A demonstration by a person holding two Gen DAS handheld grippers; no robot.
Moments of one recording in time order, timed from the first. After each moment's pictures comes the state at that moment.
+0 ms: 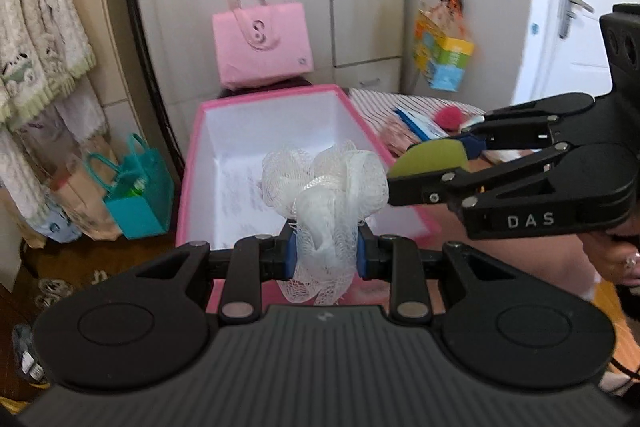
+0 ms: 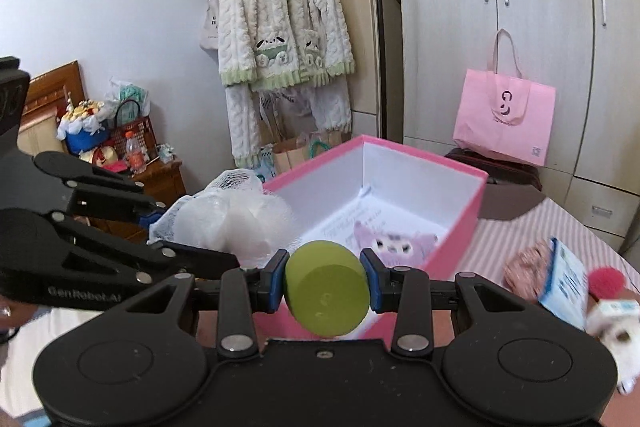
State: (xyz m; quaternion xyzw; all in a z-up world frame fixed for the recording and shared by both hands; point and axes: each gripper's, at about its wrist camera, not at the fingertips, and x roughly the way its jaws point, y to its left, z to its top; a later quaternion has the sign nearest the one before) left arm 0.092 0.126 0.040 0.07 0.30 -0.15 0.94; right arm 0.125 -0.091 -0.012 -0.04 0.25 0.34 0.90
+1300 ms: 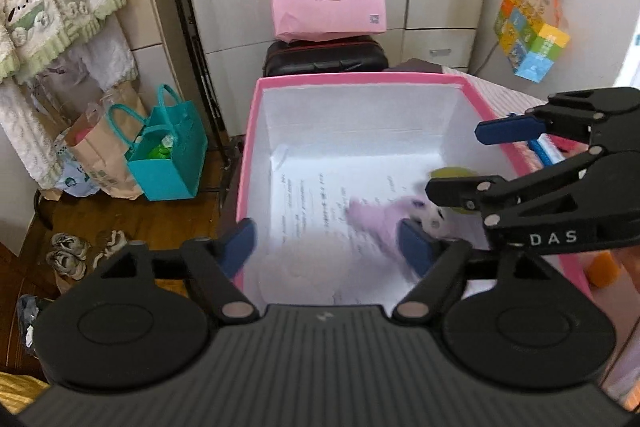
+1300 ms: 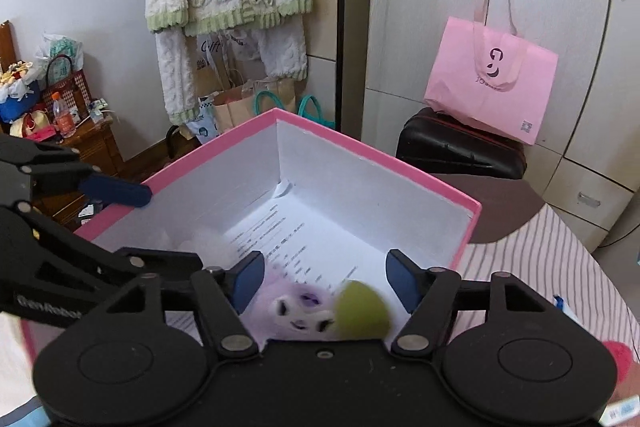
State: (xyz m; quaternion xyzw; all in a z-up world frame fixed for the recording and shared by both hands) left arm 0.246 0.156 0.003 0.04 0.39 -0.08 0.92; right arm 0.288 -0.042 -0.037 -0.10 0.33 0.29 0.89
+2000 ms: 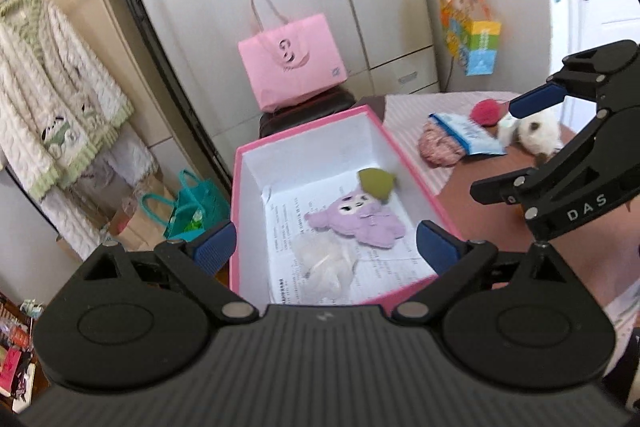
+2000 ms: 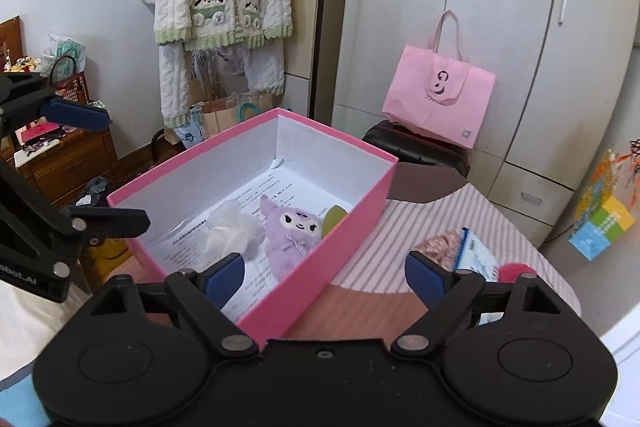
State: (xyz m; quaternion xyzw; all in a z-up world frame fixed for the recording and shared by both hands) left arm 0.091 0.092 0.075 0.17 0.29 -0.10 0.94; right arm 0.141 -0.122 0.016 -0.12 0.29 0.24 0.92
